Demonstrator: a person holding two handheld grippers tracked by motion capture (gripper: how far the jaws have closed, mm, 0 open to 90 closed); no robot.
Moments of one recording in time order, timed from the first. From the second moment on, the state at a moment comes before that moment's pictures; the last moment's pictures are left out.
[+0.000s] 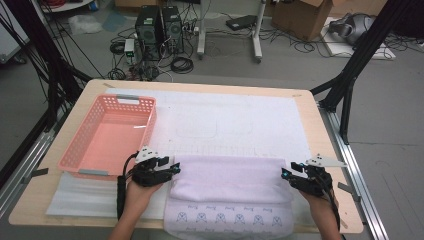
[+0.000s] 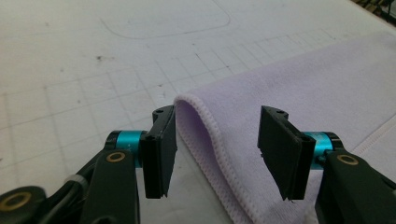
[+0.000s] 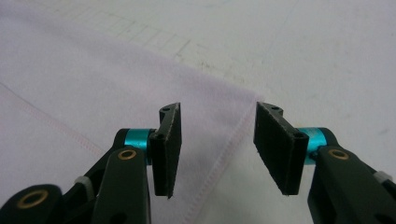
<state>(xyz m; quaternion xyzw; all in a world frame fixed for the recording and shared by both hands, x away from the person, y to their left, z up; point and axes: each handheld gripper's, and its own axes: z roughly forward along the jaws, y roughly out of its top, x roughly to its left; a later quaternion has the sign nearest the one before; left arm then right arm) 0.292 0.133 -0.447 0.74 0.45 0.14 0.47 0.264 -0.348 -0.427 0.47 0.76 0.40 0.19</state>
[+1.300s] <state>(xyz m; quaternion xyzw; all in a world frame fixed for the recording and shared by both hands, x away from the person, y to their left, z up) 0.307 0.113 -0.441 0.74 0.48 0.15 0.45 0.277 -0.339 -0.439 0.45 0.80 0.37 0.17</state>
